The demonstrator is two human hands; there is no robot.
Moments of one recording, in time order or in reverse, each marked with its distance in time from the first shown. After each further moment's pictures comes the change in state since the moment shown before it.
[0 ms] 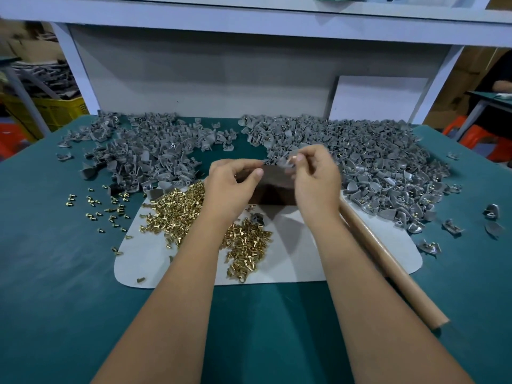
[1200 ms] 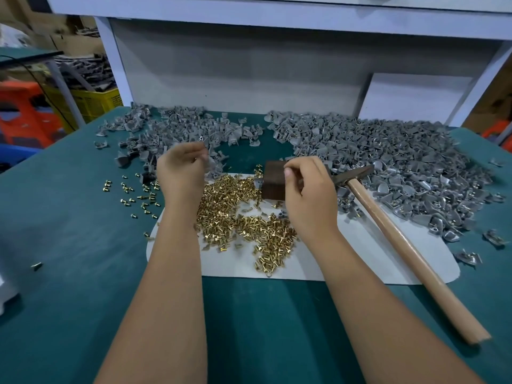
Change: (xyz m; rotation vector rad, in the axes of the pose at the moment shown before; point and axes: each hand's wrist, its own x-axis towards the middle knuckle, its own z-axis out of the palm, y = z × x) left_hand 0.008 -0.036 -0.080 -0.291 0.508 -0.262; right_hand -0.034 0.002 0.031 -0.291 -0.114 -0.398
